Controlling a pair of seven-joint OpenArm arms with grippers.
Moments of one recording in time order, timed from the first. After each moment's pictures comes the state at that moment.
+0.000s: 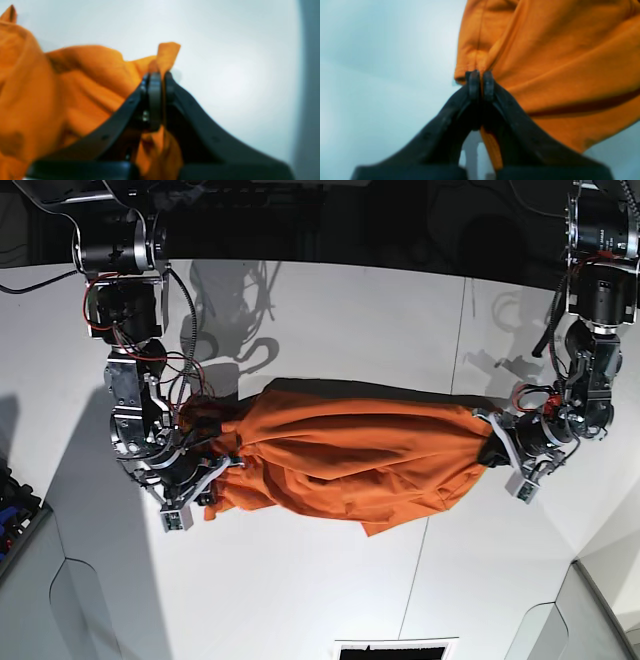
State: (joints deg) left arm -15.0 -30.6 5.5 60.7 -21.3 -32.0 26.0; right arm 24.5 4.4 0.2 50.8 3.6 16.8 -19.3
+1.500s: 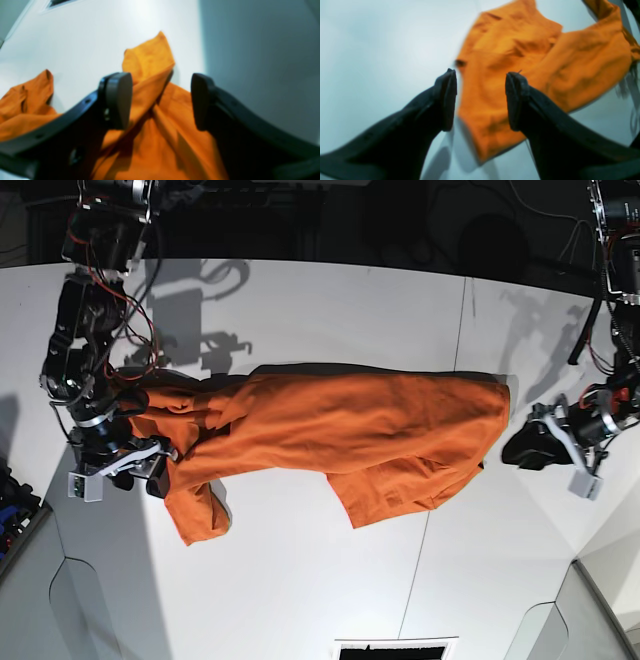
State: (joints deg) left arm -7.3 -34.8 -7.2 71.1 -51.6 -38.0 44.7; right arm 10.7 4.6 17.1 75.9 20.0 18.9 -30.9
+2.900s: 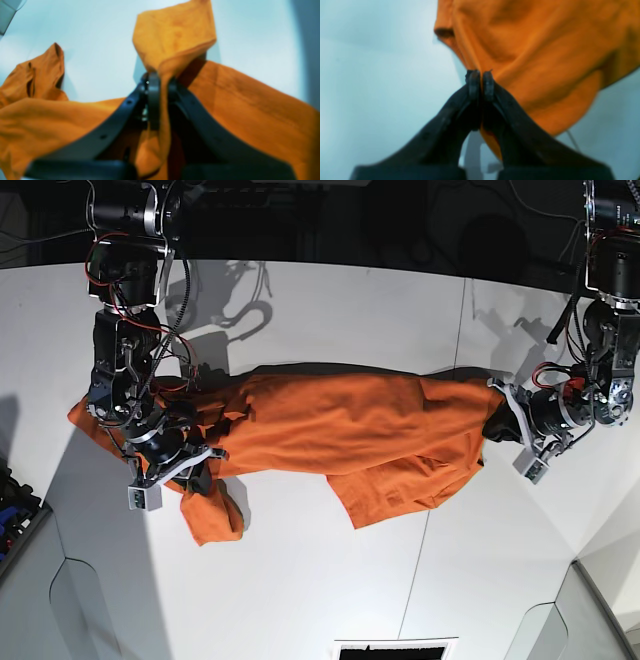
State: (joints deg) left arm -7.9 -34.8 3.5 71.5 -31.7 -37.9 35.9; right arm 16.2 1.9 11.0 63.2 17.0 23.3 -26.9
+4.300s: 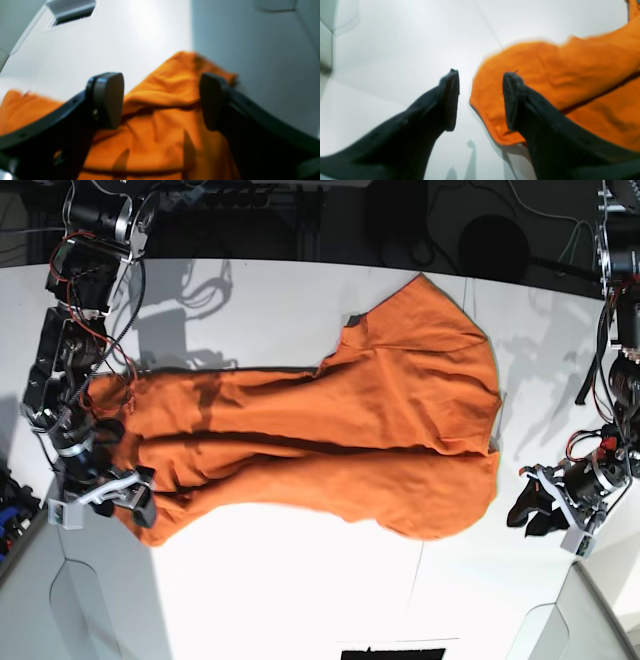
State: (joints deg) left arm -21.2 -35.3 -0.2 62.2 -31.2 -38.0 26.4; right arm 16.5 7.3 20.3 71.5 21.5 24.7 -31.2
